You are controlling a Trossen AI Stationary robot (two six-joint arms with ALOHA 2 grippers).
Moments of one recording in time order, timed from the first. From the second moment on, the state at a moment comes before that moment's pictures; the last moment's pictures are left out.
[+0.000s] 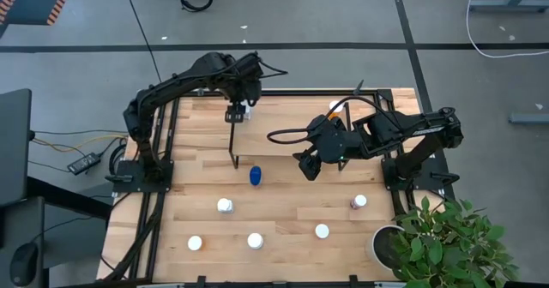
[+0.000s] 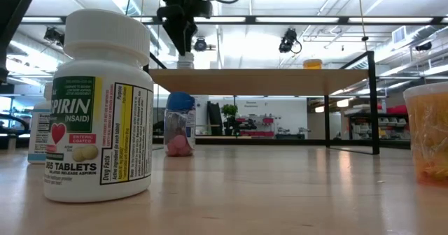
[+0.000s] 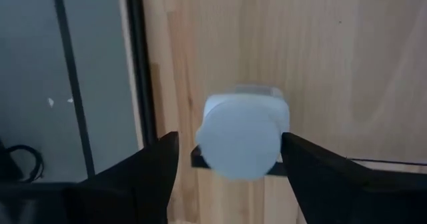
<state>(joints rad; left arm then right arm) 0.46 1.84 1.97 -1.39 -0.16 0.56 0.28 1.60 1.92 -1.19 0.48 0.82</state>
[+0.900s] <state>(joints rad) 0.14 1.59 1.97 -1.40 -0.16 -0.09 0.28 1.60 1.92 -1.23 0.48 0.94</state>
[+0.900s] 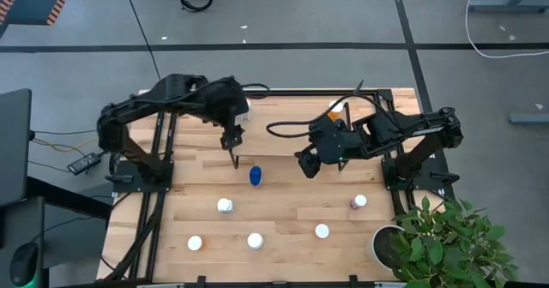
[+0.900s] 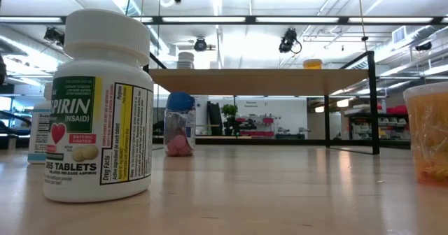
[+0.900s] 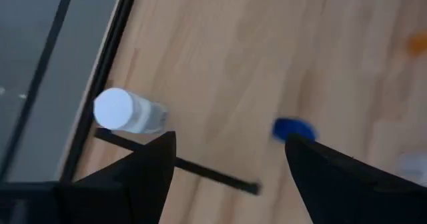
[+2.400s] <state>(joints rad) -0.17 0.85 1.30 -0.65 -0.11 -0.28 0.20 2.14 1.92 -0.87 0.33 1.64</state>
